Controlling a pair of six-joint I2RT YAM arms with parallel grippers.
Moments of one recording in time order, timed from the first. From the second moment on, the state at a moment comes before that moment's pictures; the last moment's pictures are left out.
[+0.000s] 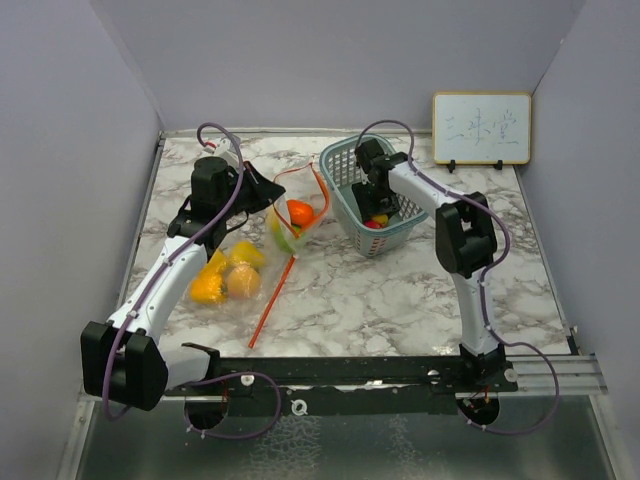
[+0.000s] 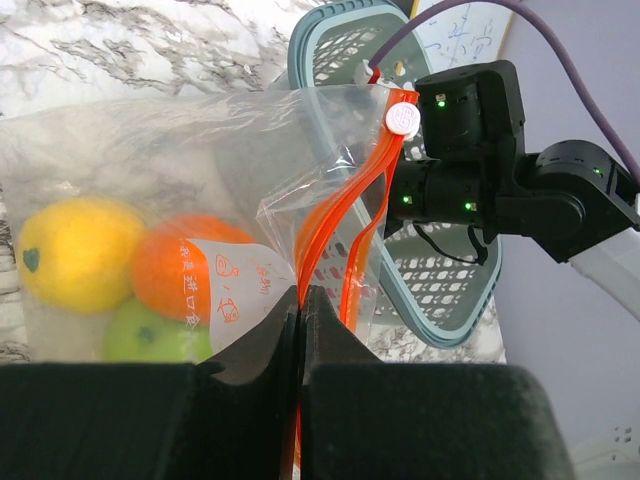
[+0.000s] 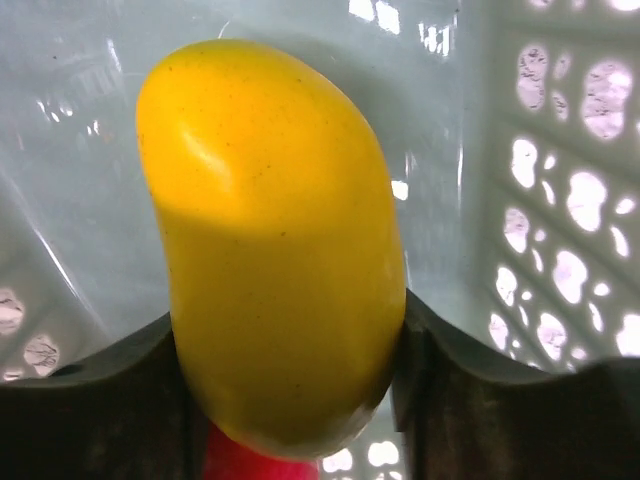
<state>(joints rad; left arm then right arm) -0.26 1.22 1.00 -0.12 0.32 -0.71 0.46 2.25 1.86 -0.88 0.10 0.13</state>
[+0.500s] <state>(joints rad) -0.26 1.23 1.00 -0.12 0.32 -0.70 0.46 2.04 1.98 -0.81 -0.03 0.13</state>
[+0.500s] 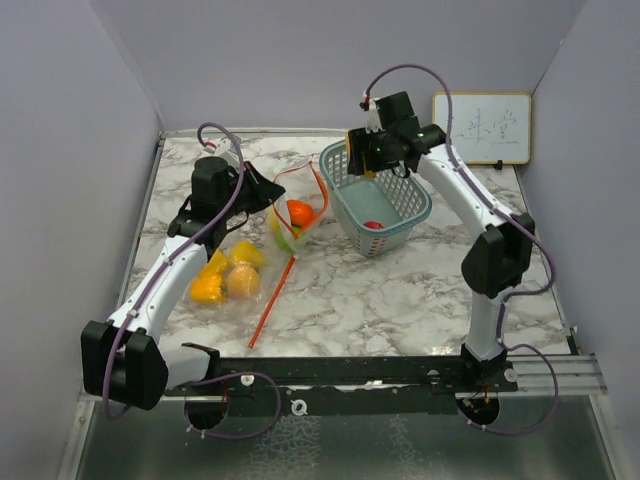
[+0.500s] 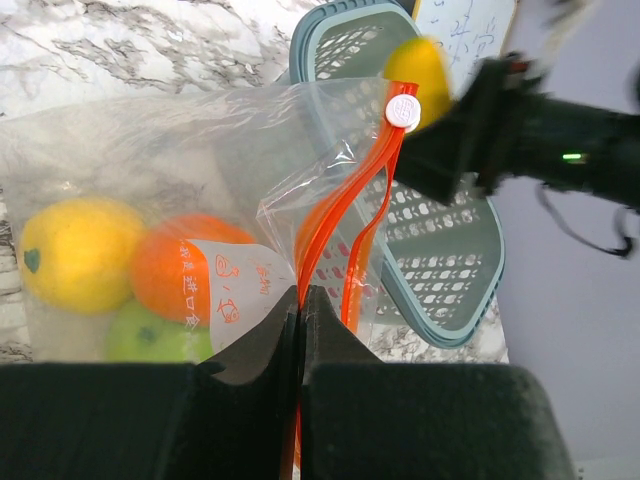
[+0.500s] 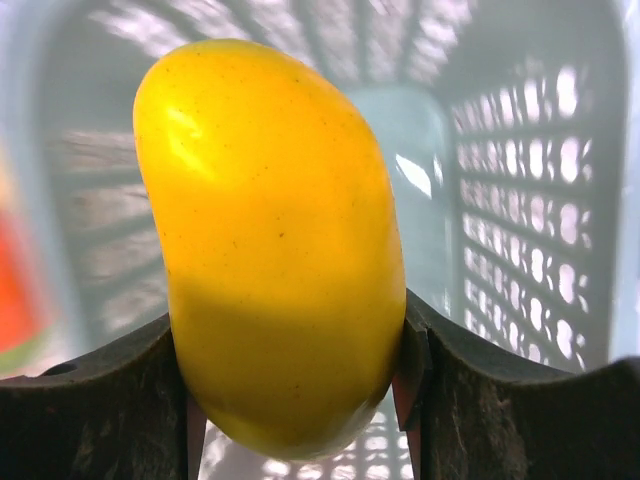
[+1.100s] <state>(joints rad) -0.25 1.23 1.00 -0.12 0.33 -0.72 0.56 1.72 1.54 0.01 -0.90 0.52</state>
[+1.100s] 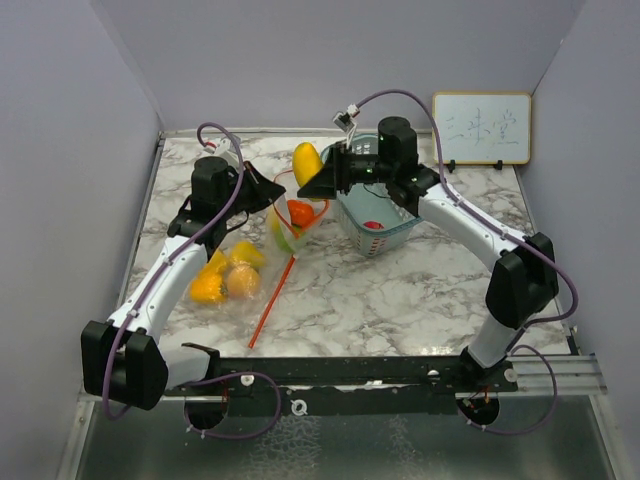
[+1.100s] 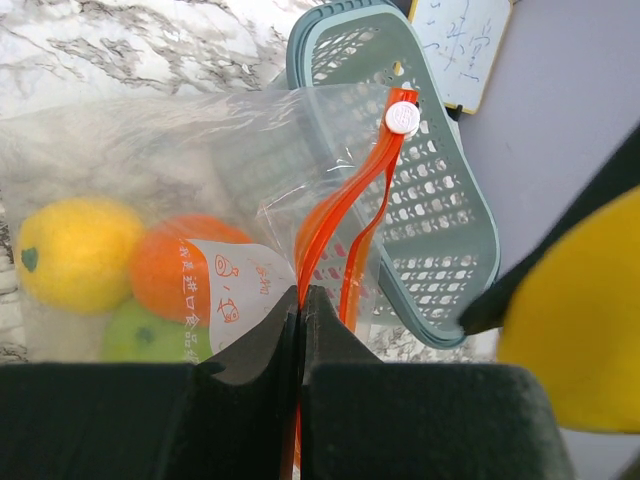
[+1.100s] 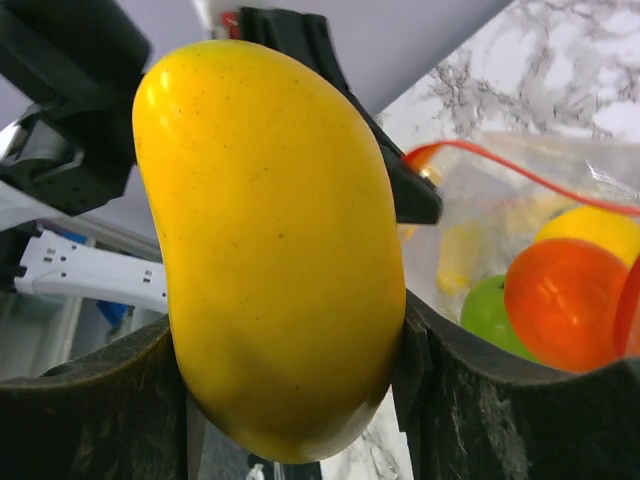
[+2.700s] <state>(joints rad) -0.25 1.19 0.99 -0.08 0.33 -0.80 0.56 1.72 1.88 -0.64 -0.09 0.34</state>
